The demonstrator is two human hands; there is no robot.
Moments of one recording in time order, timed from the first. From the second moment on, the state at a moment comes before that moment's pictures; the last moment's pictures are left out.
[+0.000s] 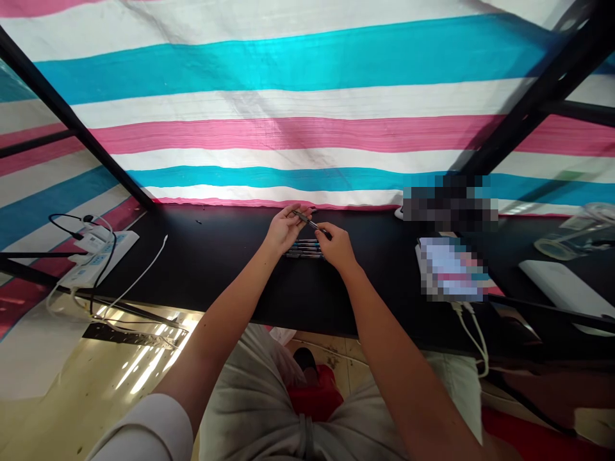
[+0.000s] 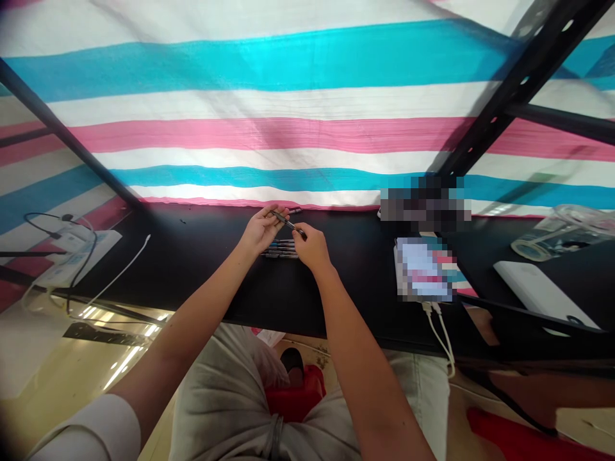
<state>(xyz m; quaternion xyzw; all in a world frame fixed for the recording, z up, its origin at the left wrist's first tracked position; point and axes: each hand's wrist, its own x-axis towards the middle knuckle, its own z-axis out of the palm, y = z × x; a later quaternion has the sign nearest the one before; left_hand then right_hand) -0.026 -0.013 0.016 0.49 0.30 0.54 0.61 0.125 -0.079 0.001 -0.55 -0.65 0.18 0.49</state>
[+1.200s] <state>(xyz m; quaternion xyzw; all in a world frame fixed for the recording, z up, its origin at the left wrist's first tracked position) -0.031 -0.015 0.011 0.51 0.39 0.53 0.56 0.127 -0.070 -0.013 -0.55 -0.67 0.09 0.48</state>
